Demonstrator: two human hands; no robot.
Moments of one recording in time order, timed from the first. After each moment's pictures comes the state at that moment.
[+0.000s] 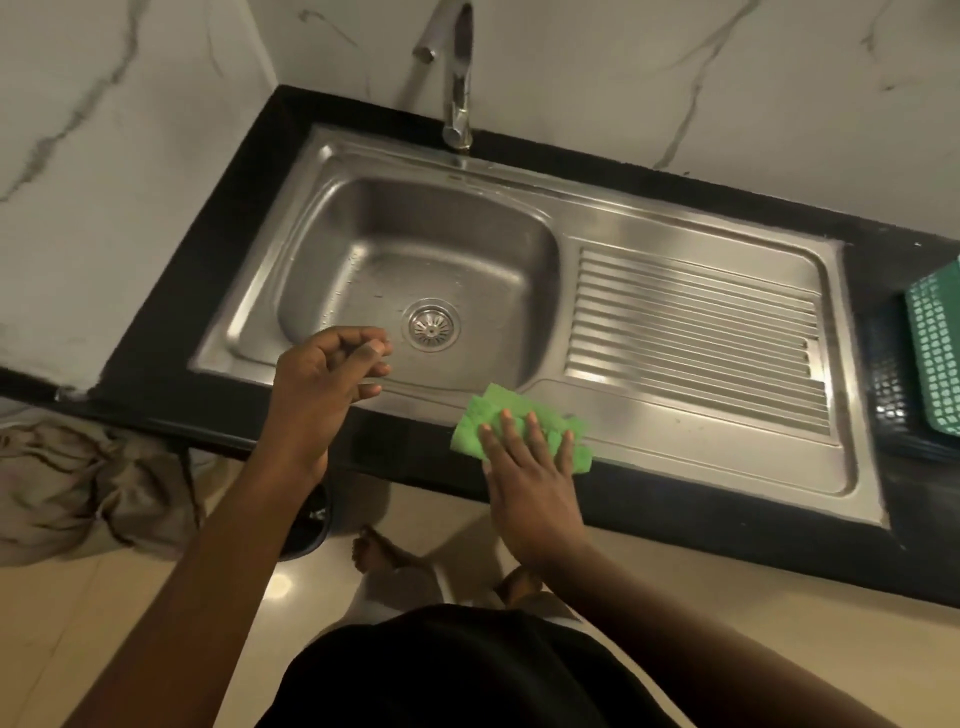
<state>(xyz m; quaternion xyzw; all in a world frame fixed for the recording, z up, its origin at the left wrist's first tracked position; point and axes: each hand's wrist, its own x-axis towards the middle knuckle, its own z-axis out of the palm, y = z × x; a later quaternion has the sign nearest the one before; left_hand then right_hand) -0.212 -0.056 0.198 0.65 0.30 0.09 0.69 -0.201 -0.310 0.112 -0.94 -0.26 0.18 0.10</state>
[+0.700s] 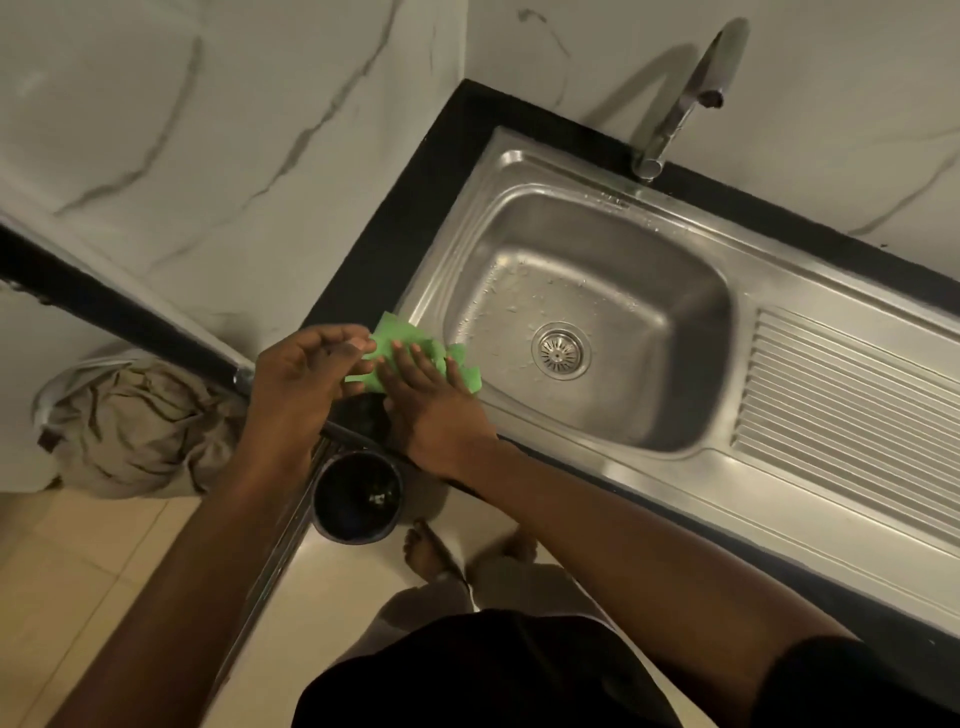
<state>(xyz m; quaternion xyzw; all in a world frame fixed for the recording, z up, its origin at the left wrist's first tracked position) -0.276 0.143 0.187 0.62 0.39 0.15 0.67 -0.180 0.011 0.102 -0.83 -0.49 0.21 0.13</state>
